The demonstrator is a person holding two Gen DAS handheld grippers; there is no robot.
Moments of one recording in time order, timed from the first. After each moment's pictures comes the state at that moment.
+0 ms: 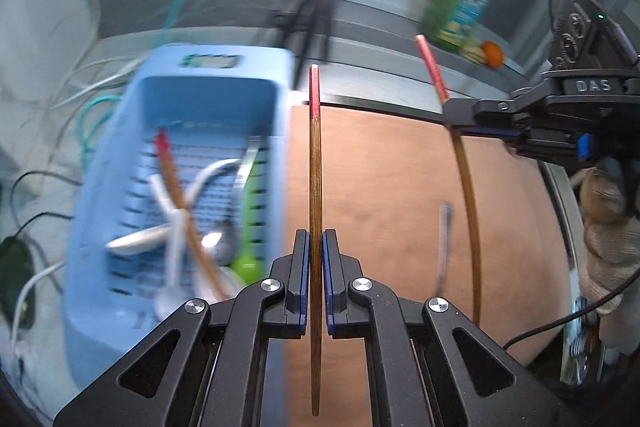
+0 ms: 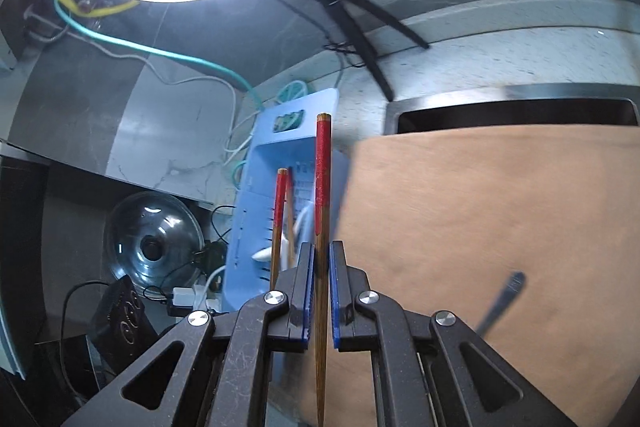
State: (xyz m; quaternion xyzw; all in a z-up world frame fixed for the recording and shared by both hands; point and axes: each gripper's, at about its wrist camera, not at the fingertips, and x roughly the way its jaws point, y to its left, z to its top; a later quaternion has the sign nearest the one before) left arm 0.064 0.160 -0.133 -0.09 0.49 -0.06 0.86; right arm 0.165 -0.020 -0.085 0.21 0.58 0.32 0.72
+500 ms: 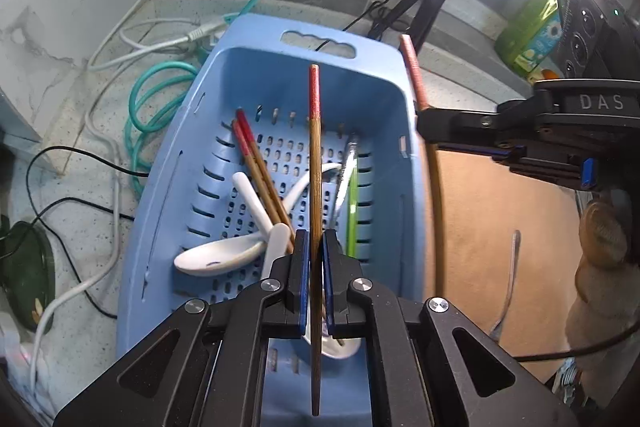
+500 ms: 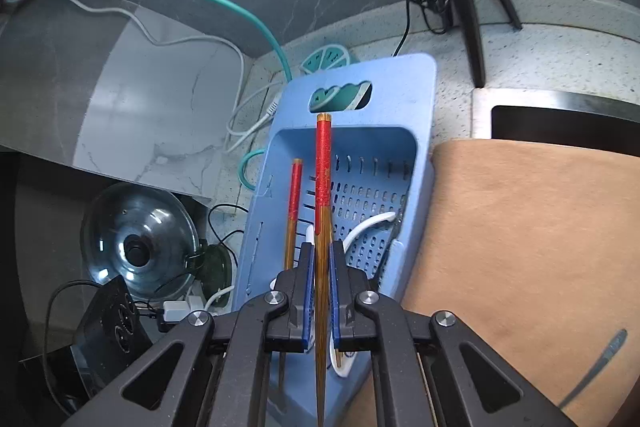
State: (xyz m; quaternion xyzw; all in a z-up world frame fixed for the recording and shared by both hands) left arm 0.095 0.235 -0.161 -0.12 0.52 -0.01 0.84; right arm 0.192 0.105 -0.123 0.17 0.61 0.33 0.70
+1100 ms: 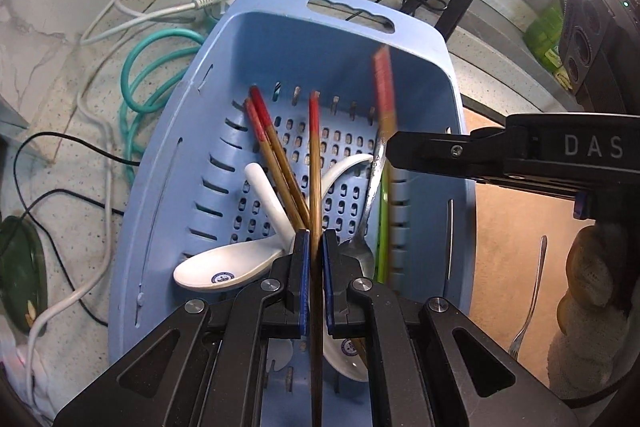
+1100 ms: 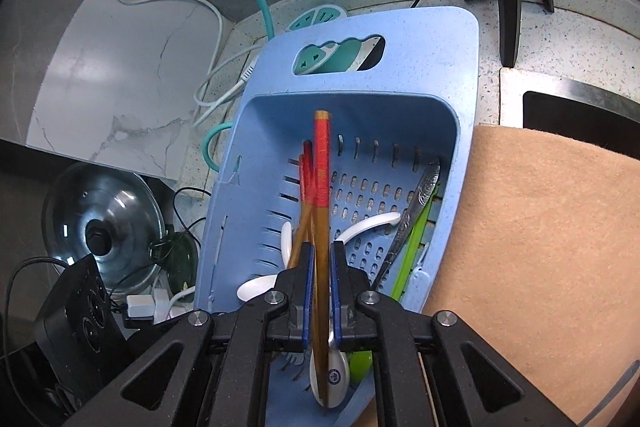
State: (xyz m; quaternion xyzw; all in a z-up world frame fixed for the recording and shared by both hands) left arm 0.114 0.244 -0.186 -0.13 0.56 0.01 0.82; right arm 0.201 0.145 -0.165 0.12 0.63 0.32 0.70
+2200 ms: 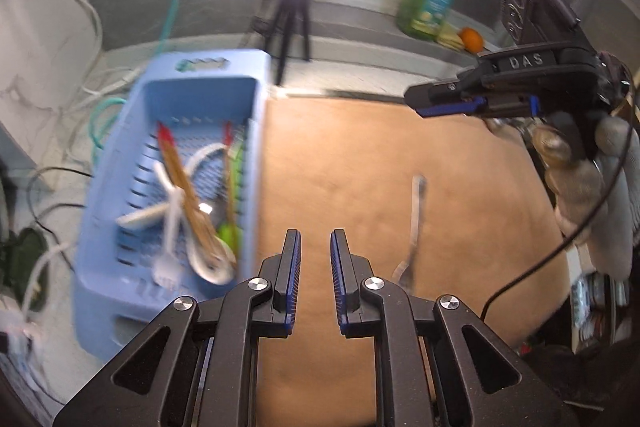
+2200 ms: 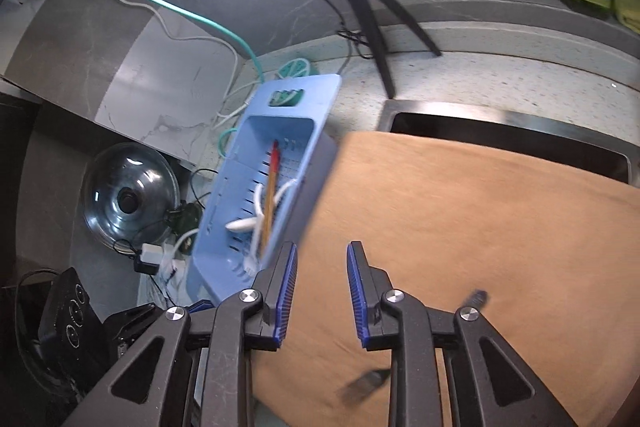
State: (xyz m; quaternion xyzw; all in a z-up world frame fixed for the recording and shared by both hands) left arm 0.020 0.114 -0.104 -0.06 0.50 -0.08 0.86; right arm 0.167 -0.035 -0.079 0.10 0.59 0.34 0.73
